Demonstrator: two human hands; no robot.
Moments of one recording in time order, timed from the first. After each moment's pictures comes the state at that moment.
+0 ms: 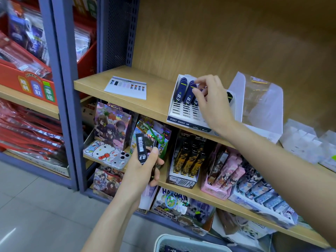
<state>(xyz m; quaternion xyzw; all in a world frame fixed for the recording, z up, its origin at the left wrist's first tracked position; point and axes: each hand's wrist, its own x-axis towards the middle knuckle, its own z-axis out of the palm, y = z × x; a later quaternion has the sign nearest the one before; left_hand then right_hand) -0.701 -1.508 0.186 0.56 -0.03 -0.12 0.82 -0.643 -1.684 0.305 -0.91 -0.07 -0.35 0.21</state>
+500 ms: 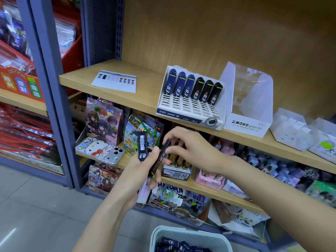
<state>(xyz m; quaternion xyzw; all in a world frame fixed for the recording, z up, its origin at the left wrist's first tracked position) -0.716 -1.516 0.189 0.56 -0.08 -0.20 0.80 -0.711 -1.677 0.247 -0.95 -0.17 -0.03 0.25</state>
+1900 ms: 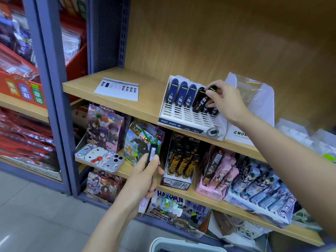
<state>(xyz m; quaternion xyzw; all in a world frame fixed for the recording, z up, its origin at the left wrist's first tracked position) -0.707 -1.522 0.182 0.60 -0.06 -0.19 0.78 -0.638 -1.746 0.324 -0.91 0.01 -0.26 0.31</state>
